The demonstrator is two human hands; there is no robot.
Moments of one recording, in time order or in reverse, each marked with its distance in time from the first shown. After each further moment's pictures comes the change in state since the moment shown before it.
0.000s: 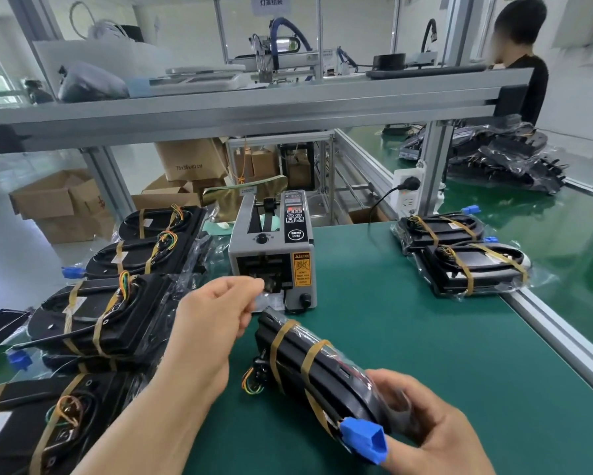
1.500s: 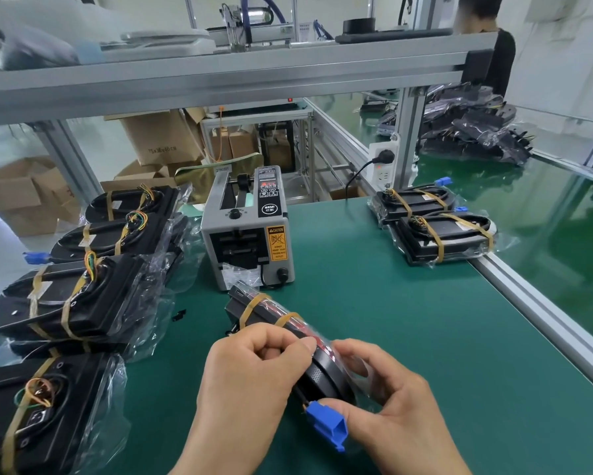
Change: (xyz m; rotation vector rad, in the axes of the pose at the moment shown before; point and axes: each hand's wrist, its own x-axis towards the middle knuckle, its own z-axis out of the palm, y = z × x) left_hand -0.090 -0.024 0.032 0.302 -0.079 0.008; right_hand -0.015 -0.011 0.014 -0.150 0.060 -0.090
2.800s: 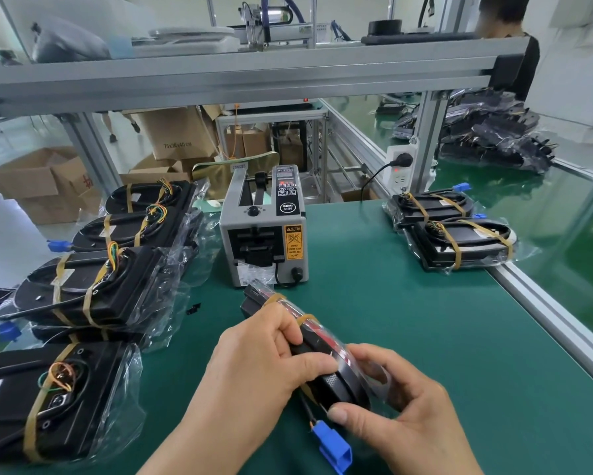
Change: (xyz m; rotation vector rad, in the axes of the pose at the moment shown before) left_hand 0.018 -0.009 -0.023 0.269 -0.157 0.196; right_hand 0.001 0.004 0.000 -0.006 0.004 -0.035
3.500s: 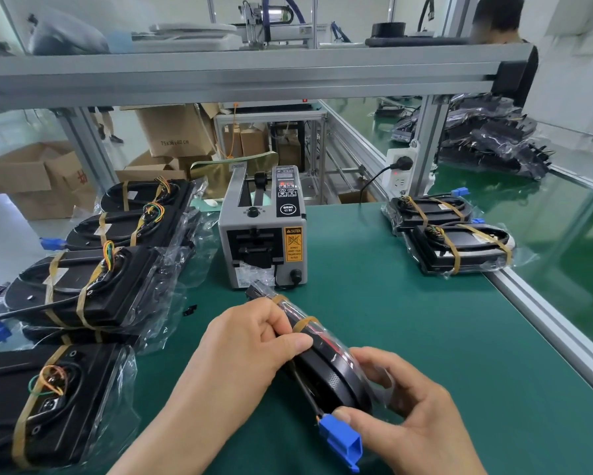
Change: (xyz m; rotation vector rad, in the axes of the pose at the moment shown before) left_hand 0.016 -0.005 -0.012 0.009 -0.025 -0.041; right_hand 0.002 -0.004 -0.004 -0.026 -0.008 0.025
